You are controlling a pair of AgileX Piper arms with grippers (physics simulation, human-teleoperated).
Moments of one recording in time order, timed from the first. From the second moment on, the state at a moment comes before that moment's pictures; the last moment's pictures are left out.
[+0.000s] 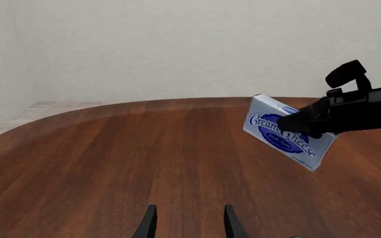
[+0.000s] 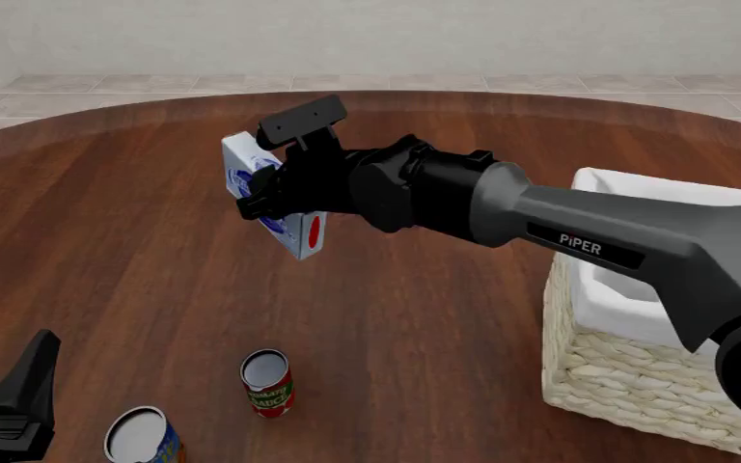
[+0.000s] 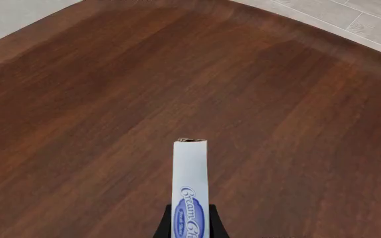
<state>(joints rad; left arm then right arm) 0.00 0.01 0.00 0.00 0.00 0.80 1.94 -1.58 0.19 0.05</state>
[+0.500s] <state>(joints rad) 0.00 0.01 0.00 0.00 0.00 0.75 1.92 -1.58 0.20 0.06</state>
